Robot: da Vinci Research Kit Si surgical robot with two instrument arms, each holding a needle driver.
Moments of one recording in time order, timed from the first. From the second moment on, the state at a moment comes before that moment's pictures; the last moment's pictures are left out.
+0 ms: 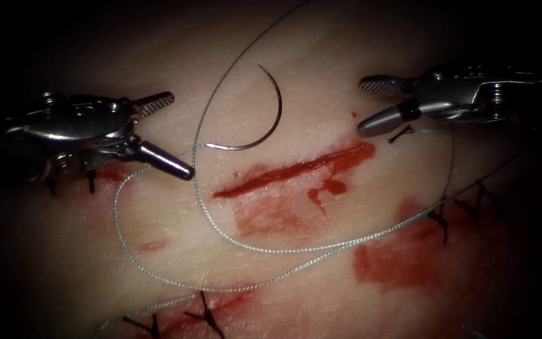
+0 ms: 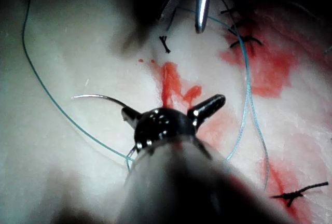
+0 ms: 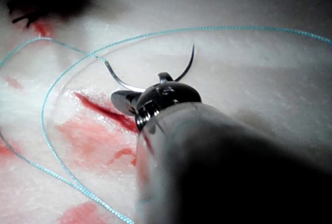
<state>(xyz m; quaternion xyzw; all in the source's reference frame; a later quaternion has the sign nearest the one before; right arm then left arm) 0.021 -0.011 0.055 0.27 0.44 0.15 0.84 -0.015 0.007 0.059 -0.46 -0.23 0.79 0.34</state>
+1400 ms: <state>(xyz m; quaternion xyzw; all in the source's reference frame) 0.022 -0.009 0.052 0.28 0.42 0.19 0.84 -0.019 0.009 0.066 -0.40 -0.14 0.88 0.23</state>
